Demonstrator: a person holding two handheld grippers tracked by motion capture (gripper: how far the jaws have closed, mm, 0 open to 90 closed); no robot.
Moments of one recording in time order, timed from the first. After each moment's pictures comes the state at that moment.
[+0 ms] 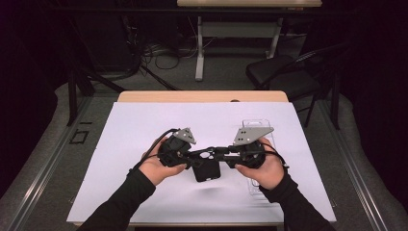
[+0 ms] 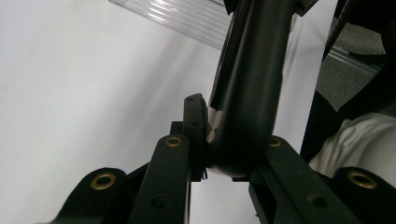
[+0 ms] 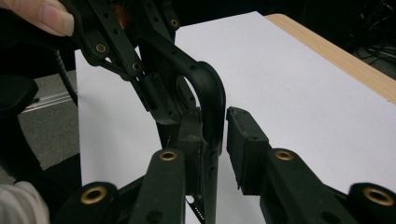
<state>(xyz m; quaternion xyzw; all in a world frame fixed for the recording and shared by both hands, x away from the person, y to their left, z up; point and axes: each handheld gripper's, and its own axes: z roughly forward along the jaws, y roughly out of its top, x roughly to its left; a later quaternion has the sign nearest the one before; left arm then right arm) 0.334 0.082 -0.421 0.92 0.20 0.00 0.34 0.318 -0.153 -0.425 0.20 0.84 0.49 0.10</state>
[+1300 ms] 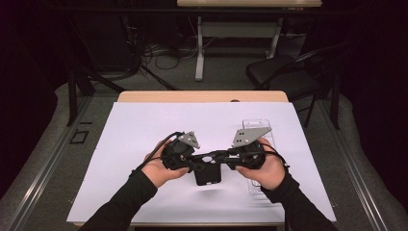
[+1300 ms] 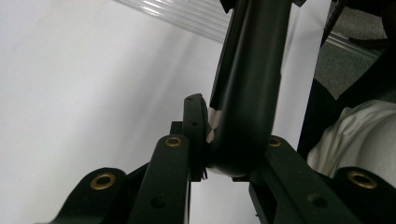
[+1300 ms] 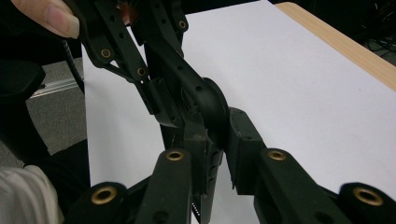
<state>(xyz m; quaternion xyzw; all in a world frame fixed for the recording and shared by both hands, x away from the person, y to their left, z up) 0.330 0.075 -0.425 0.93 0.19 0.00 0.32 0.315 -0.152 -0.424 0.19 0.86 0.47 0.09</state>
